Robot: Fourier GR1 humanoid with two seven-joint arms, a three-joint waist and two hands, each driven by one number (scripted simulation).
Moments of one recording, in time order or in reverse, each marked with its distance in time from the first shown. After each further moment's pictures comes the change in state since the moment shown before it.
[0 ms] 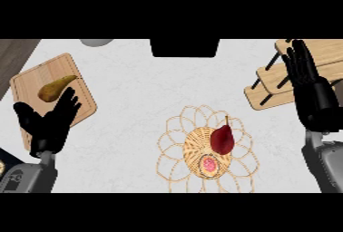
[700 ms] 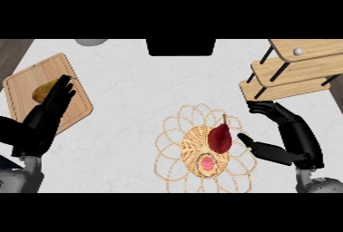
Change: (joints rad) left arm 0.034 0.086 -0.044 -0.230 -0.092 -0.070 -0.064; right arm 0.246 0.017 0.116 -0.071 0.049 0.080 -0.025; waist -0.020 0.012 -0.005
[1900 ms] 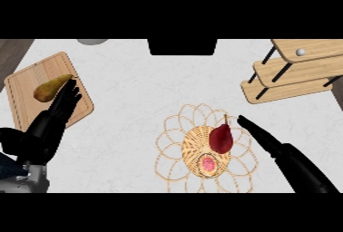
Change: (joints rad) left arm 0.048 -0.075 0.006 -0.103 -0.090 -0.030 0.049; right arm 0.078 -0.157 0.186 -0.474 0.322 0.224 0.537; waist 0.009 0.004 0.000
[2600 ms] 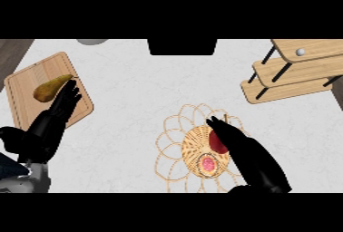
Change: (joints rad) left arm -0.003 -0.045 0.052 0.036 -0.036 -0.056 -0.020; right arm -0.137 0.183 0.160 0.170 0.307 0.105 0.171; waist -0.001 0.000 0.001
